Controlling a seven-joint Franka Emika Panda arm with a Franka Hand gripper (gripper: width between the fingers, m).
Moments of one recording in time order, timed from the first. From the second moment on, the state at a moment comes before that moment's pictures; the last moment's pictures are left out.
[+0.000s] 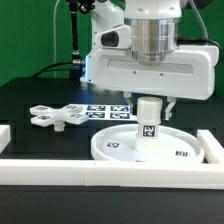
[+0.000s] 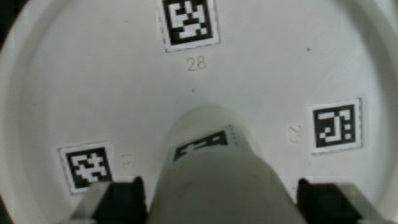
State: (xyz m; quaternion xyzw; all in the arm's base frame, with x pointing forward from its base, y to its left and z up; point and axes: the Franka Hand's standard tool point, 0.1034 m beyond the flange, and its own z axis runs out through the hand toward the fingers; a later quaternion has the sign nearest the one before) arm 0.556 0.042 0.063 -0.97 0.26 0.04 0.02
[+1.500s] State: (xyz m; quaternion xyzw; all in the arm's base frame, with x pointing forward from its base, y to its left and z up) arm 0.516 0.036 0.078 -1.00 0.01 0.01 0.02
